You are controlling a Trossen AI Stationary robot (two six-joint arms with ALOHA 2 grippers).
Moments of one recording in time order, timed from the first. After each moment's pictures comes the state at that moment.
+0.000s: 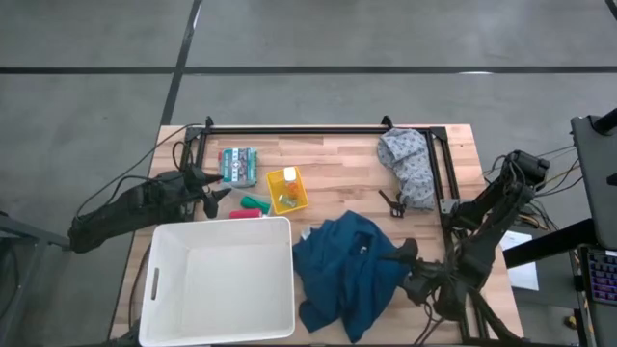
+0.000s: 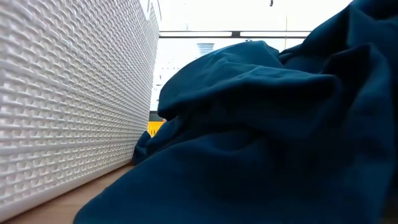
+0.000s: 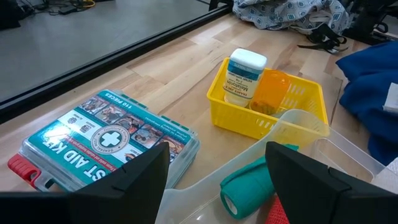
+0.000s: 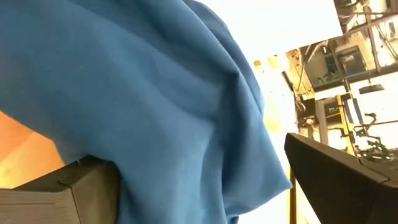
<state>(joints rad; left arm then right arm) 0.33 0.02 0.25 -0.69 -0.19 -0.22 1.01 1.35 0.79 -0.49 0.95 -0.03</state>
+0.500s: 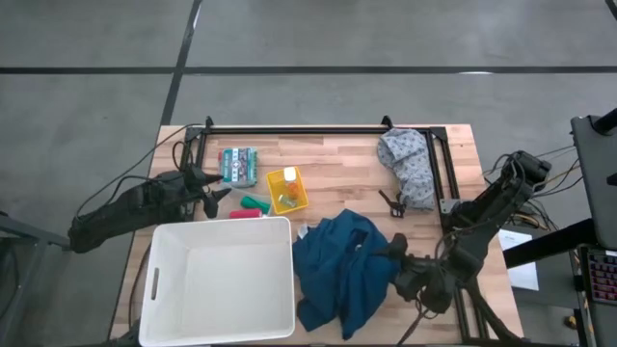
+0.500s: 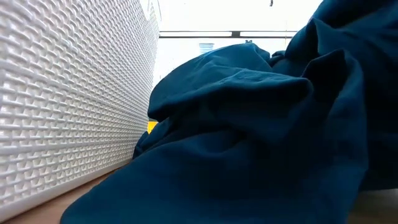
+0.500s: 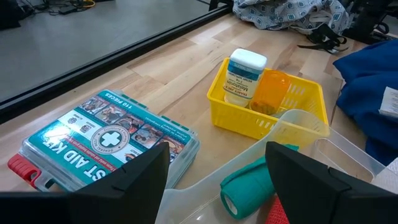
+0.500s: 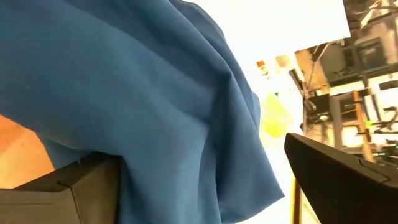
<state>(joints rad) 0.33 0.02 0.25 -0.69 -0.19 -0.22 0.89 1.35 0.87 -0.49 0.84 -0.14</state>
